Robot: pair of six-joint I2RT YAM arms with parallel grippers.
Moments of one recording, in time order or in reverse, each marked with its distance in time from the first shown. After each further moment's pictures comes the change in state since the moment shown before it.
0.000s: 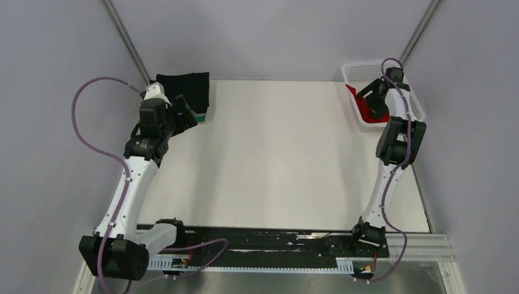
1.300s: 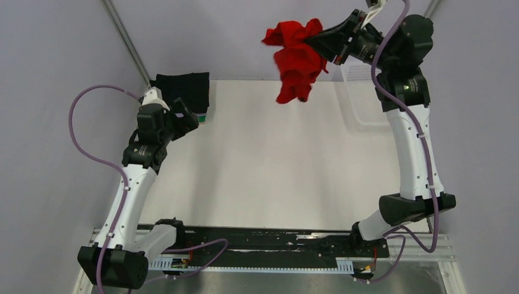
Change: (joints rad) left arm 0.000 -0.058 -0.043 0.001 0.056 -0.075; right arm 0.396 -0.834 -0.040 0.457 -0.743 -0.269
